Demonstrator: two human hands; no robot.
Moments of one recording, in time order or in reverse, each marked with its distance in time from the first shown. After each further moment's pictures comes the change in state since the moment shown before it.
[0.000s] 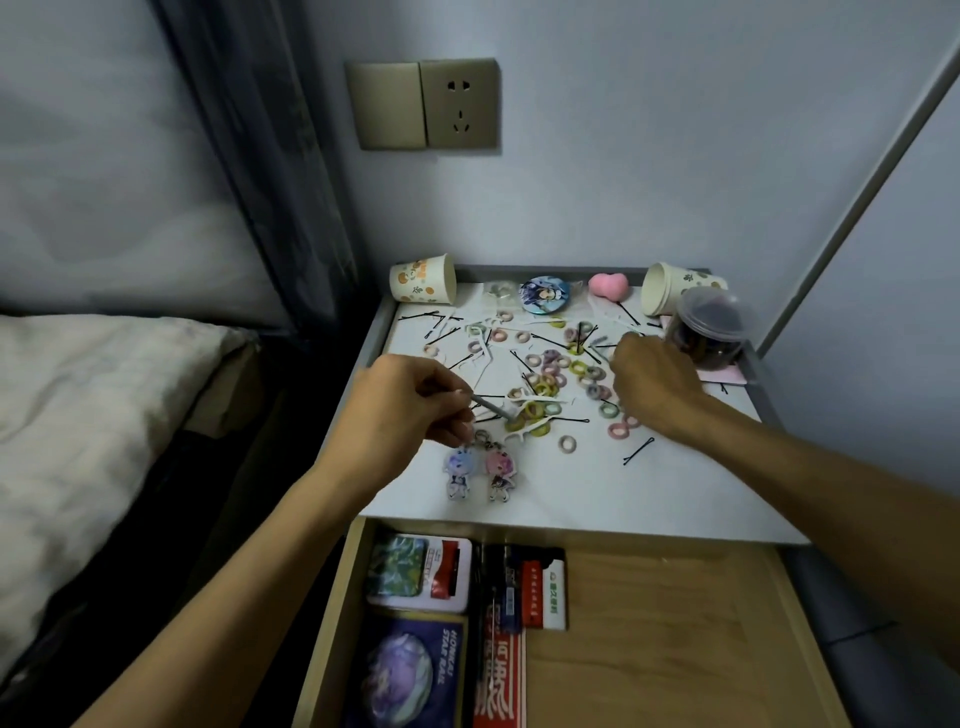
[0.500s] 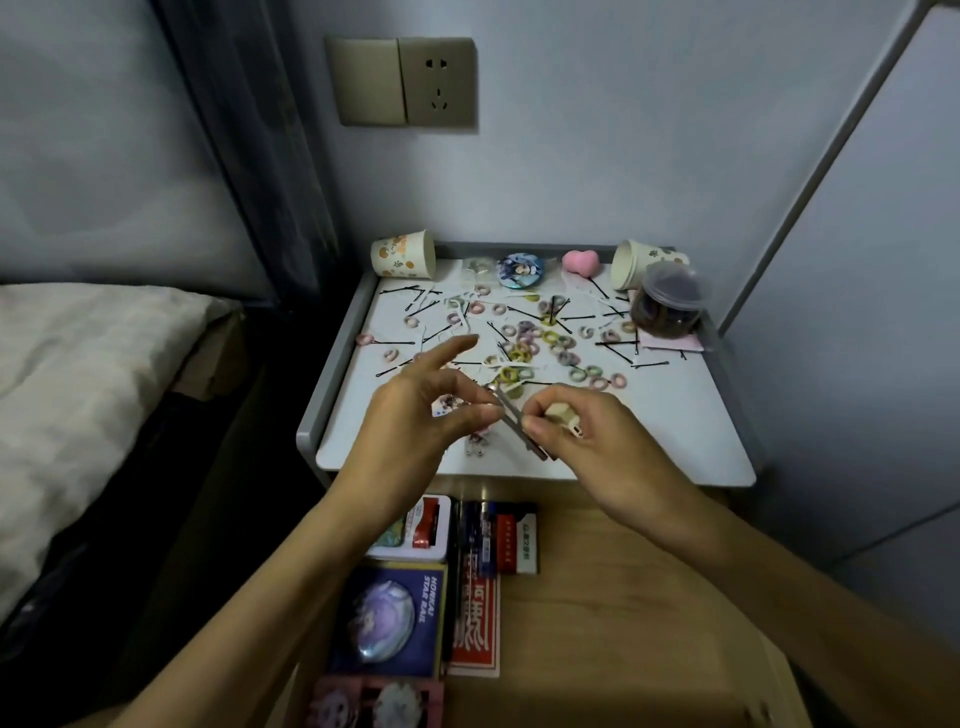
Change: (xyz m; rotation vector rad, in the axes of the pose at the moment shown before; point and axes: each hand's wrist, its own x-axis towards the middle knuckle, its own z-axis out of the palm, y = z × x) left_hand -0.055 0.002 0.024 0.015 -0.046 0.189; right_hand -0.152 -0.034 -0.045 0.986 -0.168 -0.252
